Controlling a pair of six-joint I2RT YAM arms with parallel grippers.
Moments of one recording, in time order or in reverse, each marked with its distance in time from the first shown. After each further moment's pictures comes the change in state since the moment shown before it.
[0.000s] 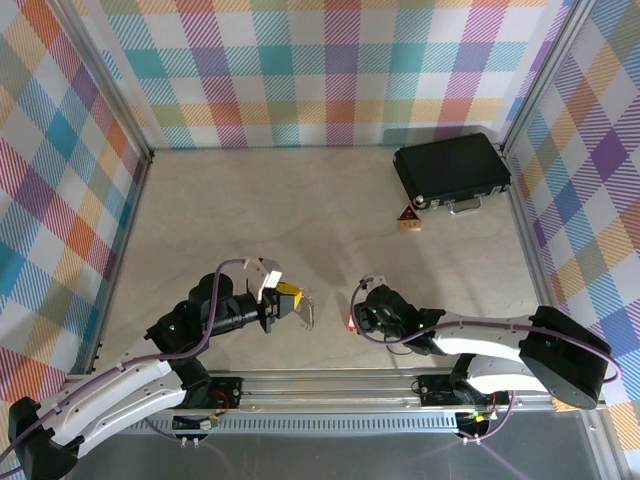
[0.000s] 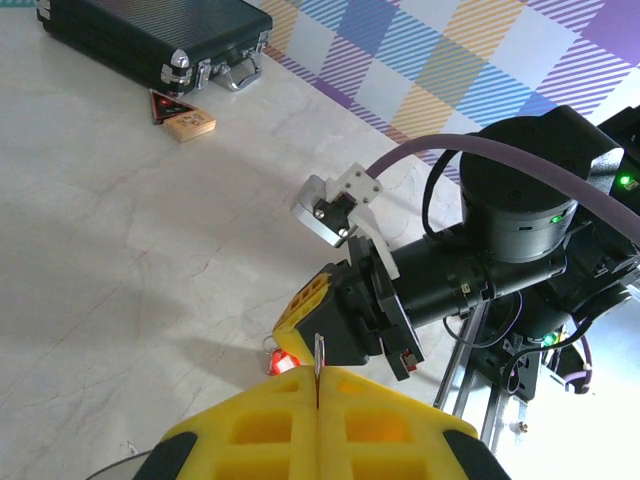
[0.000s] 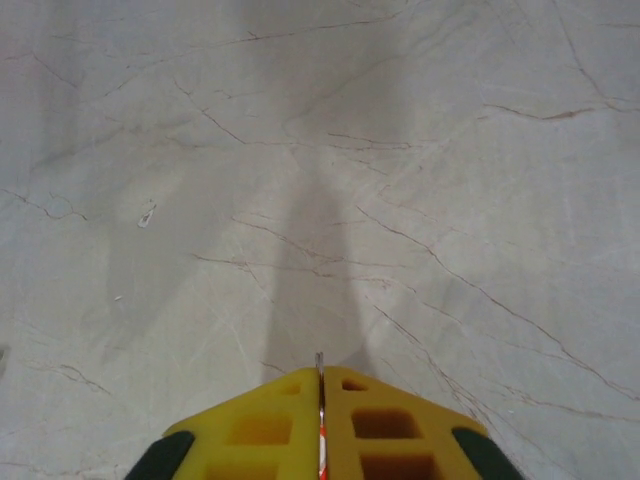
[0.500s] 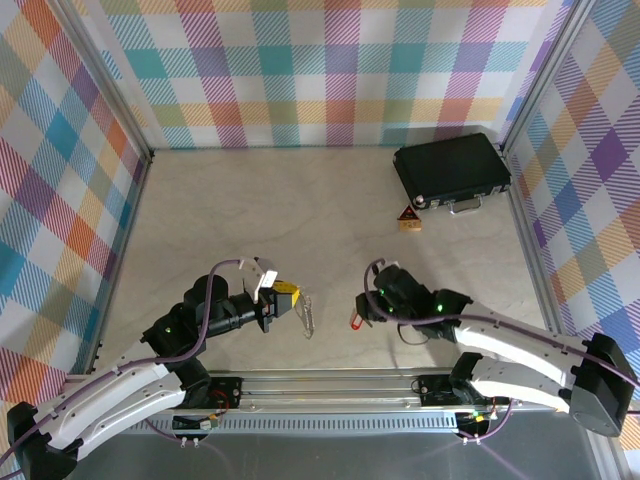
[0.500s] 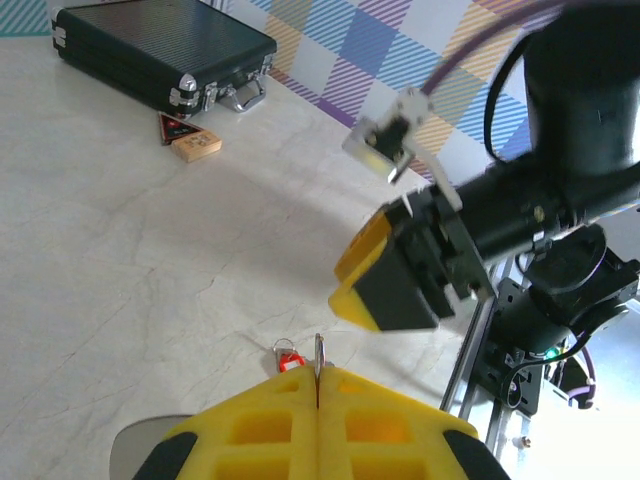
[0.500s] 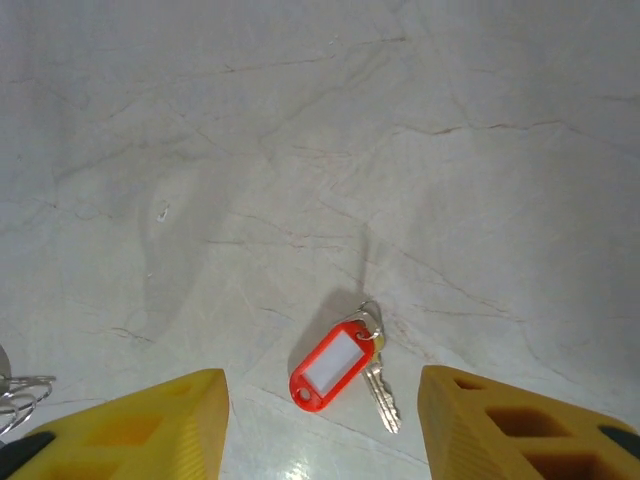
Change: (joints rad) left arm 0.000 -0.036 -0.002 0.000 -0.020 0.000; right arm -0.093 -0.175 0.304 -0.634 -0.038 0.007
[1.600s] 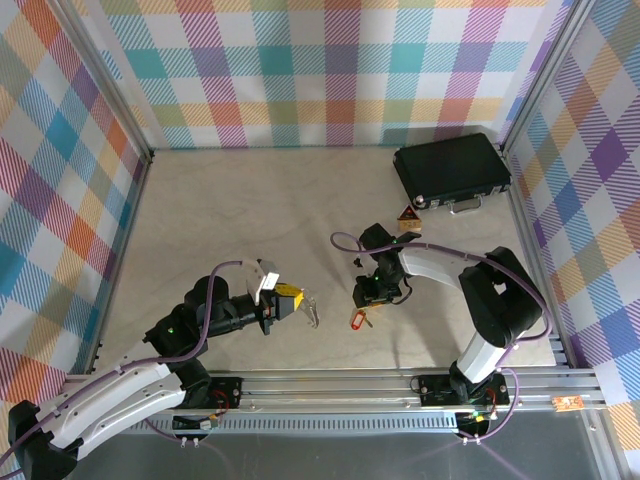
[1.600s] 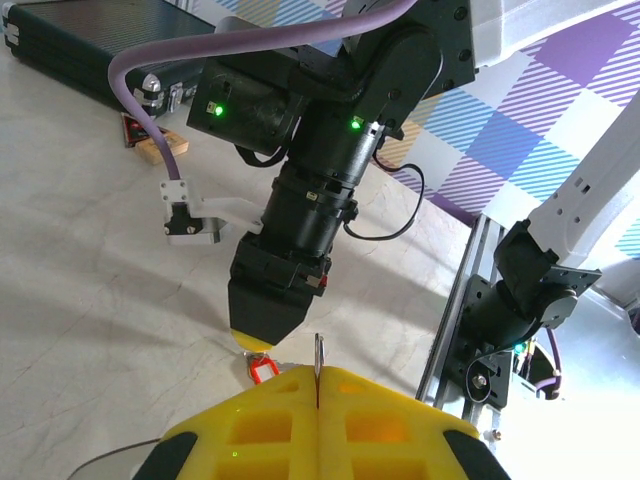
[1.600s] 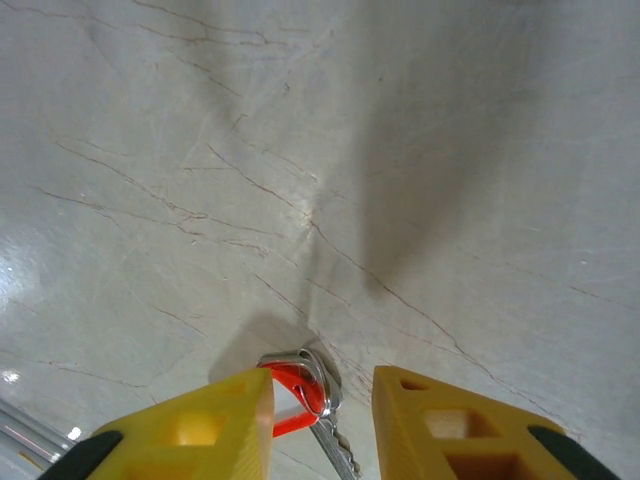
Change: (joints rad) left arm 0.000 0.006 -0.023 0.057 0.068 -0.018; right arm -0.290 0.656 0.320 -0.225 -0.477 -0.350
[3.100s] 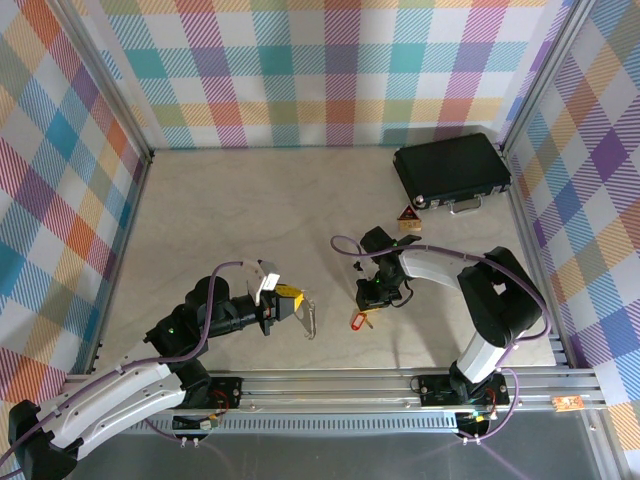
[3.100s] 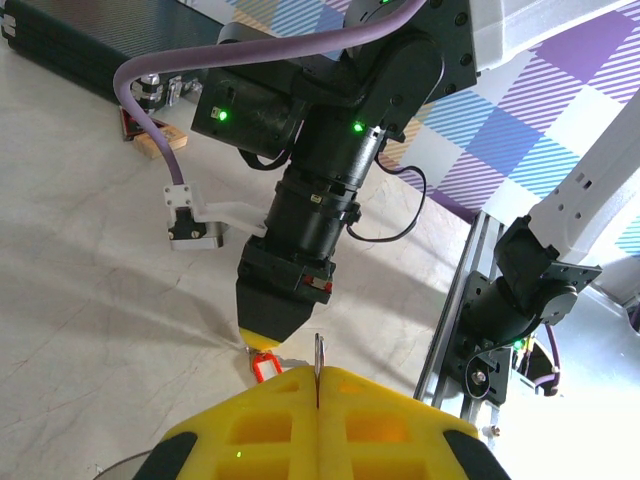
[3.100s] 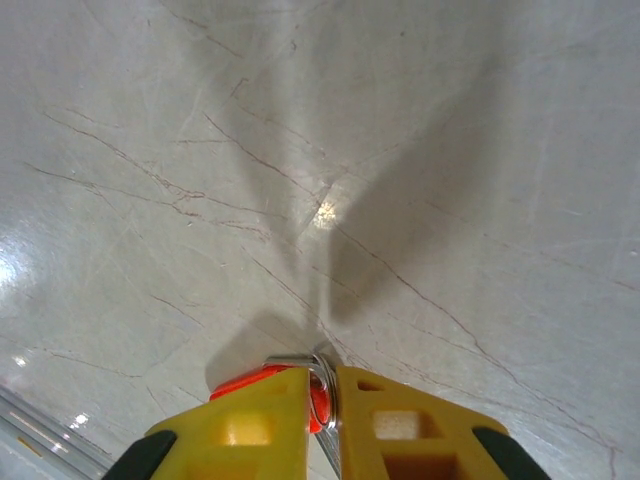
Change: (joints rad) left arm 0.000 0.001 -0.007 0.001 0.002 -0.001; right arm 0.000 0.000 -0.032 0.019 -0.027 -0.014
